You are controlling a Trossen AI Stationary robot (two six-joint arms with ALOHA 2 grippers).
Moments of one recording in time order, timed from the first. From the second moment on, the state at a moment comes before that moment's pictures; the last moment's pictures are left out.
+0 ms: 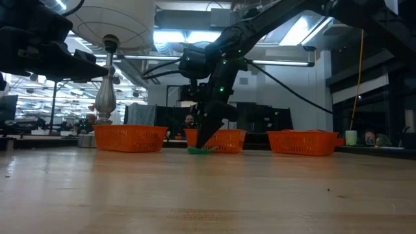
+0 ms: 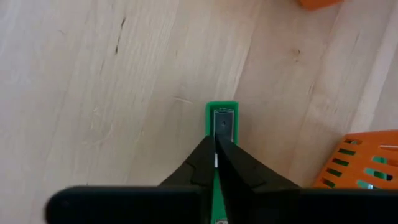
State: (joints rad) left arm -0.06 0.19 0.01 0.03 -0.09 0.16; right arm -0.22 2.26 1.73 -0.72 -0.08 -0.52
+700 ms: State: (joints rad) left arm -0.06 0.19 0.01 0.03 -0.09 0.16; right arm -0.21 2.27 1.80 -0.72 -0.13 -0.48
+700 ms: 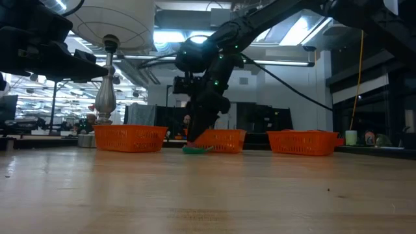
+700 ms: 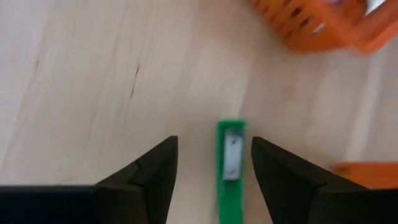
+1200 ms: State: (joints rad) left arm -0.06 0.19 0.01 0.03 -0.09 0.16; right arm -0.21 2.27 1.68 -0.52 -0.09 -0.50
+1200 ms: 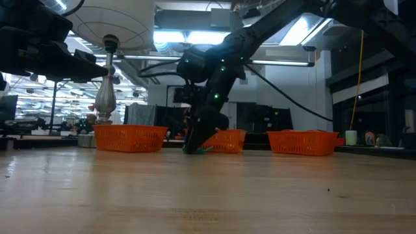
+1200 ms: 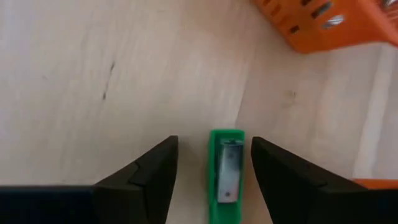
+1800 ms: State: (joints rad) left arm -0.06 0.19 0.01 0.03 -0.10 0.16; right arm -0.22 2.26 1.67 -0.59 -0.18 -0.45
